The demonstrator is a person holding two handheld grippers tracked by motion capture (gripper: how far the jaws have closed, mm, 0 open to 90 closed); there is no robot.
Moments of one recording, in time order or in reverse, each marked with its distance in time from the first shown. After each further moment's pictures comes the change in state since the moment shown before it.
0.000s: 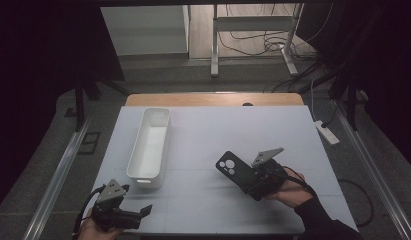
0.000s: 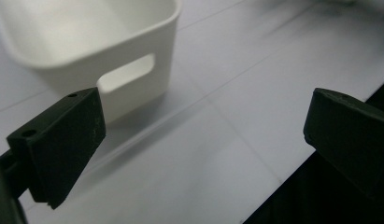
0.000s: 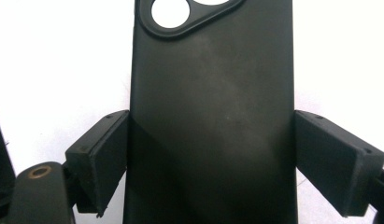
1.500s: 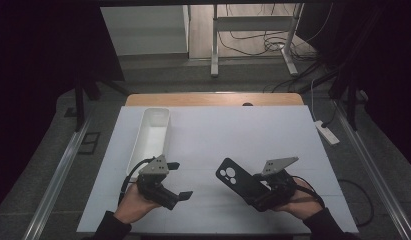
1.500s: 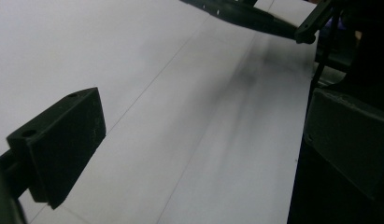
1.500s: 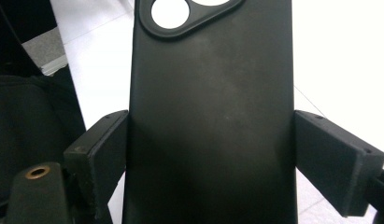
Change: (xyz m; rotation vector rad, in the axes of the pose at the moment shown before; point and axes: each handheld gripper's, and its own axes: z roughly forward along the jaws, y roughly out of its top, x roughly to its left) left arm -0.022 0.086 0.066 -0.085 -0.354 0.282; right arm 0.020 -0.017 -0.027 -0.128 0.132 -0.022
